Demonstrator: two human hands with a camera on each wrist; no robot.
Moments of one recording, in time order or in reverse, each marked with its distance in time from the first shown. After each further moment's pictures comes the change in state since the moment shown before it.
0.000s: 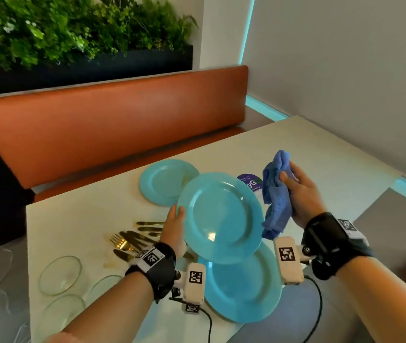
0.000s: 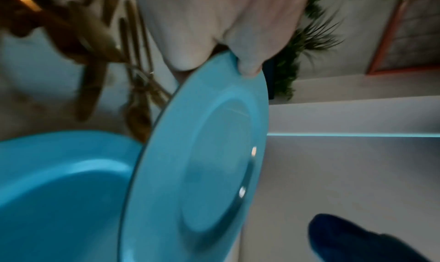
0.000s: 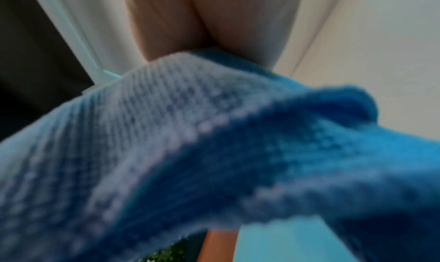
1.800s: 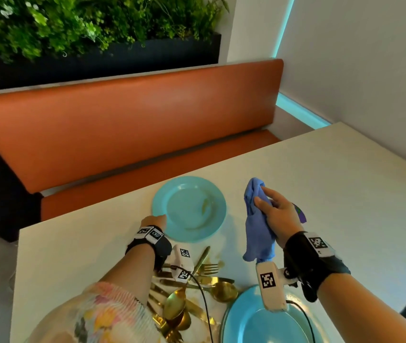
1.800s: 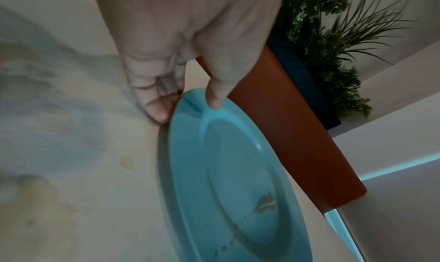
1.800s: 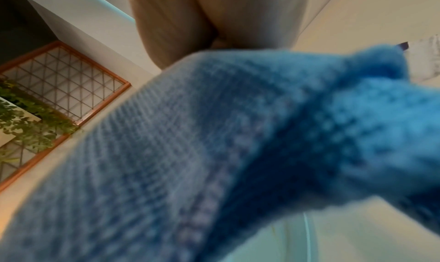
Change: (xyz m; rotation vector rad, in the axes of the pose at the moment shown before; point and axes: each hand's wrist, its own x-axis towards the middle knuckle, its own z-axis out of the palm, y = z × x) left_hand 0.225 0.021 -0.099 0.858 0.336 -0.391; right_hand 0.135 0.095 0.092 -0.343 -0.005 0.207
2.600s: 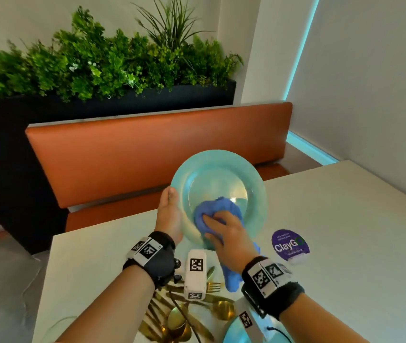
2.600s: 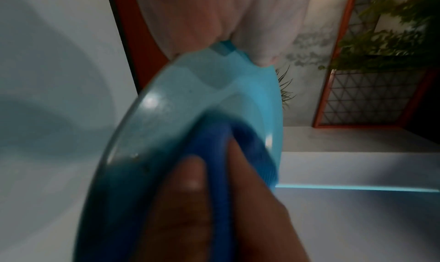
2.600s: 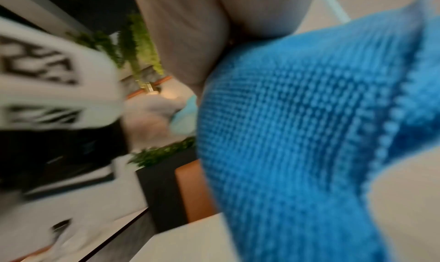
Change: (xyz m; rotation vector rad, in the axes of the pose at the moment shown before) left_hand -0.154 0.062 -0.050 -0.970 -0.004 0.538; right_hand -0.065 -0.037 0.062 -0.670 -0.222 -0.928
